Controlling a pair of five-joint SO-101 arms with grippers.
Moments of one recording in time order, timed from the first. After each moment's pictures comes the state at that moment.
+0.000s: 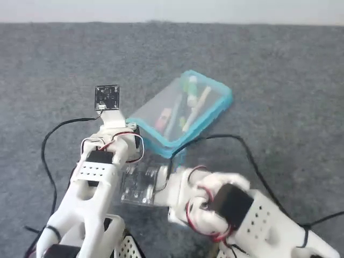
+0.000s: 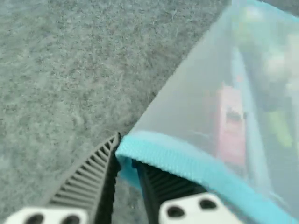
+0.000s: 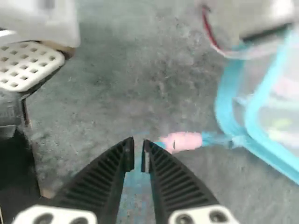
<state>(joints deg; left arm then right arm) -0.4 -32.7 68.7 25.6 14.3 -62.6 -51.1 34.5 87.5 26.1</state>
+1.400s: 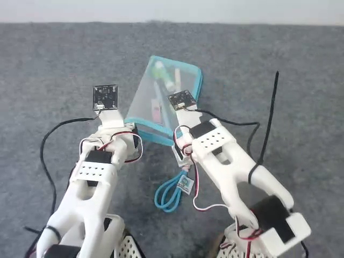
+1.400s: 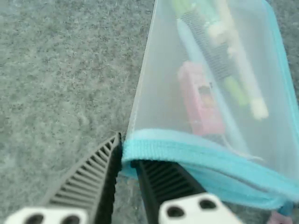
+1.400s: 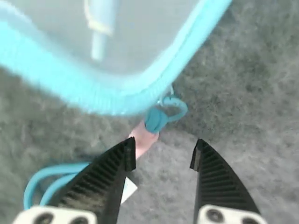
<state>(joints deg) -0.8 -32.7 68.7 25.6 14.3 -33.8 -4.9 34.5 58.8 -9.5</state>
